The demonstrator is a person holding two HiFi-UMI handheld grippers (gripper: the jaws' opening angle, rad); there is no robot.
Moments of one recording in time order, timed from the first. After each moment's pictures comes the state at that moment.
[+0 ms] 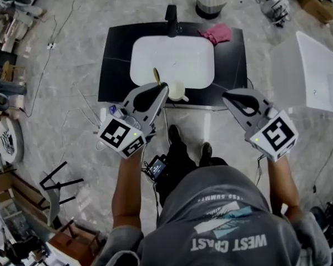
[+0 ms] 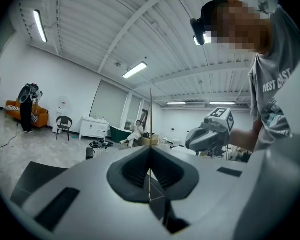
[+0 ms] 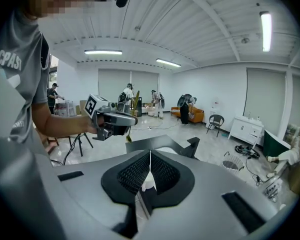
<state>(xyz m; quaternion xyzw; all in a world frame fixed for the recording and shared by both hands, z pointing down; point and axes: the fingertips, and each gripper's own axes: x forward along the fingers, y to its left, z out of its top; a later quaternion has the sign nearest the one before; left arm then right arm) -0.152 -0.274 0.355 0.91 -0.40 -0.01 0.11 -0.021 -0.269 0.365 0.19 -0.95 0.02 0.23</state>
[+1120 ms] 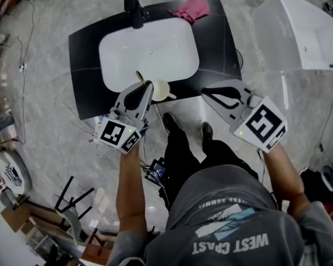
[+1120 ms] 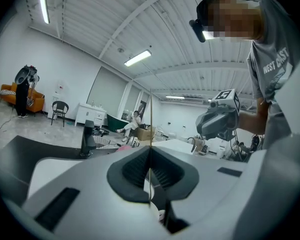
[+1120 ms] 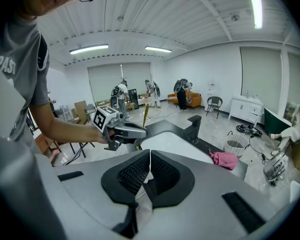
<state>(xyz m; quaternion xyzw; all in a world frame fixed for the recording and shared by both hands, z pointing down) -0.150 -0.338 0.491 0.91 -0.37 0.01 0.16 -0.036 -0.302 0.449 0.20 -0.93 0.10 0.28</state>
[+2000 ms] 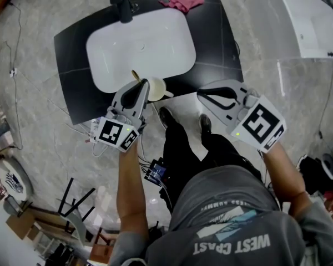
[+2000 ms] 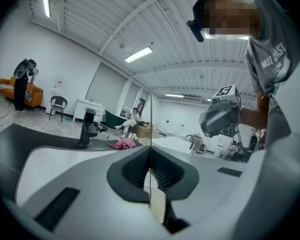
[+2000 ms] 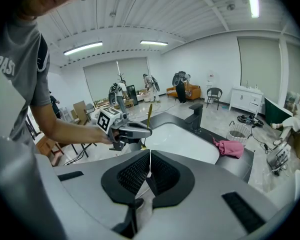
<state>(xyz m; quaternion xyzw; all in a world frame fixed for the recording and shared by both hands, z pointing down) -0.150 -0.346 0.542 0.92 -0.36 0.02 0.18 -0.041 -0.299 0.489 0.19 -0.92 0.14 0.30</state>
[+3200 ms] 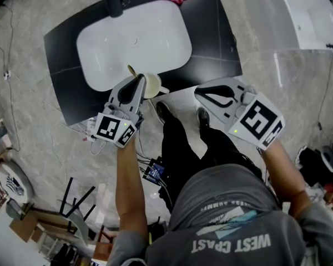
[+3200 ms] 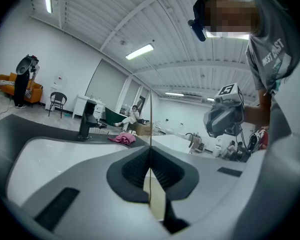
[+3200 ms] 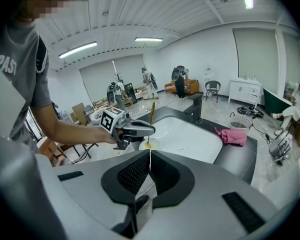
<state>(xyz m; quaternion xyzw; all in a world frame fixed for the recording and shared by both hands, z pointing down) -0.145 -0.349 0.573 0.92 -0.35 0.02 0.19 -0.036 -0.290 0.517 0.20 -0.92 0.18 0.31</state>
